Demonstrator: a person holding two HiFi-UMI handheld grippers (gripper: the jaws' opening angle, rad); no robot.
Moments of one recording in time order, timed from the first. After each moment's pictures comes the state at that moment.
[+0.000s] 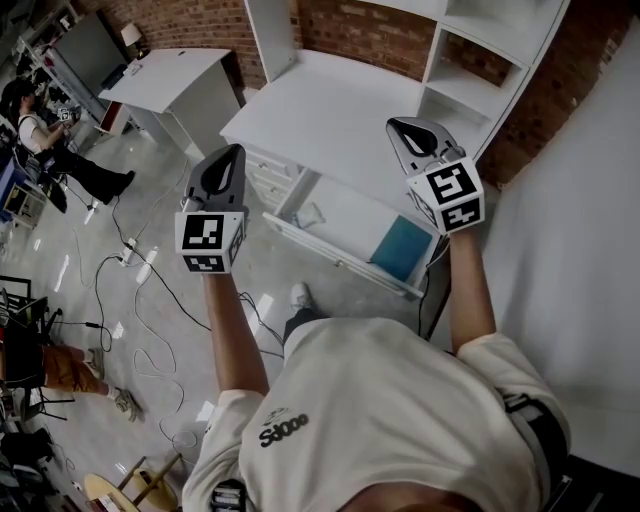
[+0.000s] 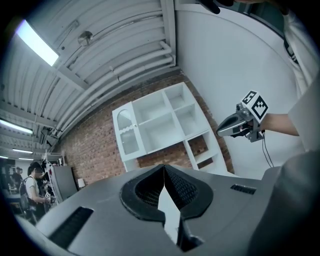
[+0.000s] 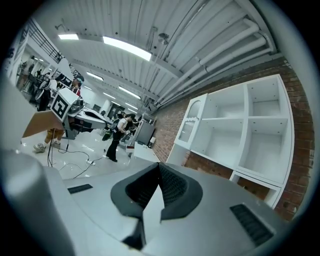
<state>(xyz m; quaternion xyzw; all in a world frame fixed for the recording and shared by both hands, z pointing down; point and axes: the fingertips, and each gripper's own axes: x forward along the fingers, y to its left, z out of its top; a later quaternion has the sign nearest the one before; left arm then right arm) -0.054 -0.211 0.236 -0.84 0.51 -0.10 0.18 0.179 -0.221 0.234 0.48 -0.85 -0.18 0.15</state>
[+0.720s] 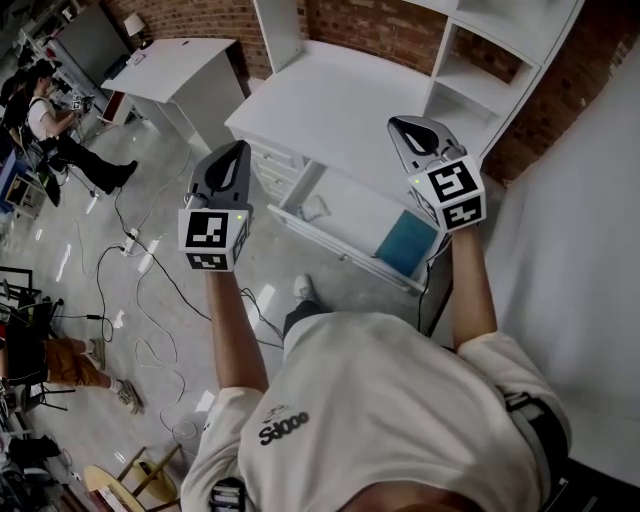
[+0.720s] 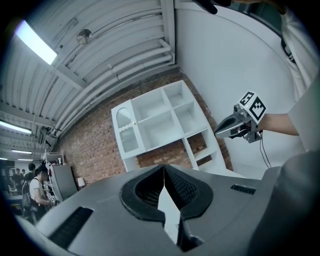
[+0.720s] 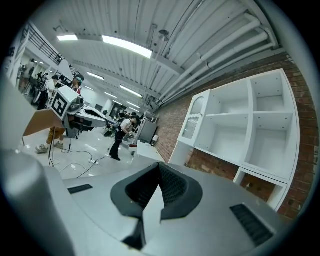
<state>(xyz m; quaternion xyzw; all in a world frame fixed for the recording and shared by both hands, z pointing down) -0.059 -0.211 0.247 -0.84 0.50 -0.11 0.18 0.165 -0.228 0.252 0.47 -0.85 -0.17 0.16</state>
